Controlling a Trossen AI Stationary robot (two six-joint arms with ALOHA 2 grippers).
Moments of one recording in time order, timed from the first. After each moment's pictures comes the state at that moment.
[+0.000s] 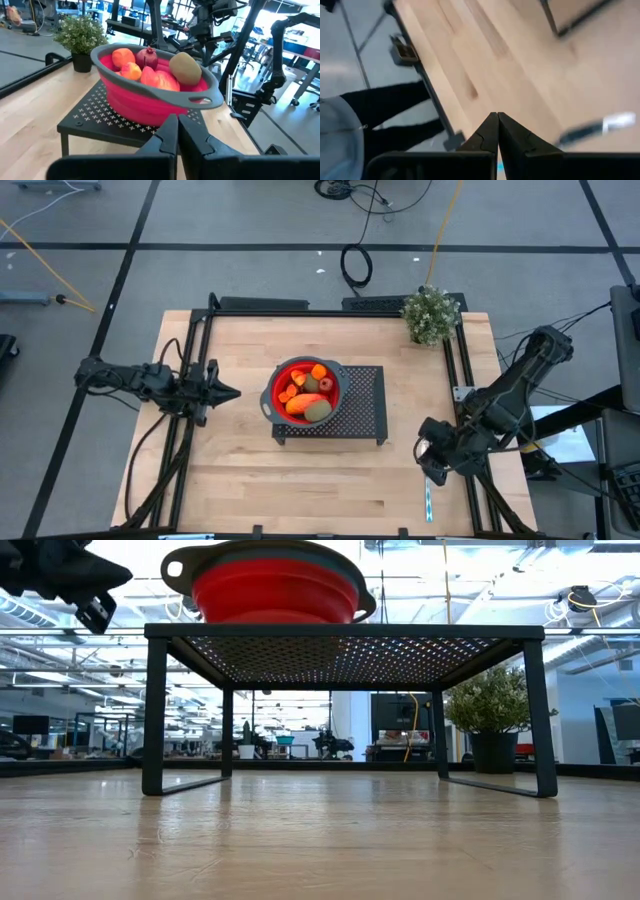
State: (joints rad) left arm -0.26 0.15 0.30 -0.23 -0.21 -0.26; right arm 0.83 1.09 0.95 -0.82 0.20 1.43
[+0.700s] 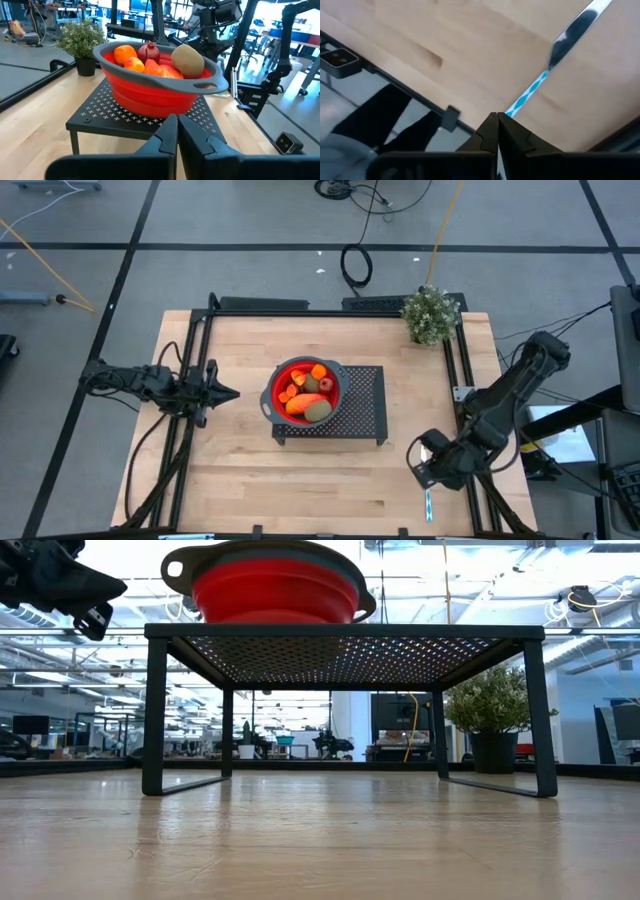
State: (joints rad) left arm -0.26 0.06 0.25 -0.26 -0.21 -0.18; right arm 0.85 1.23 0.95 -0.86 -0.06 1.96
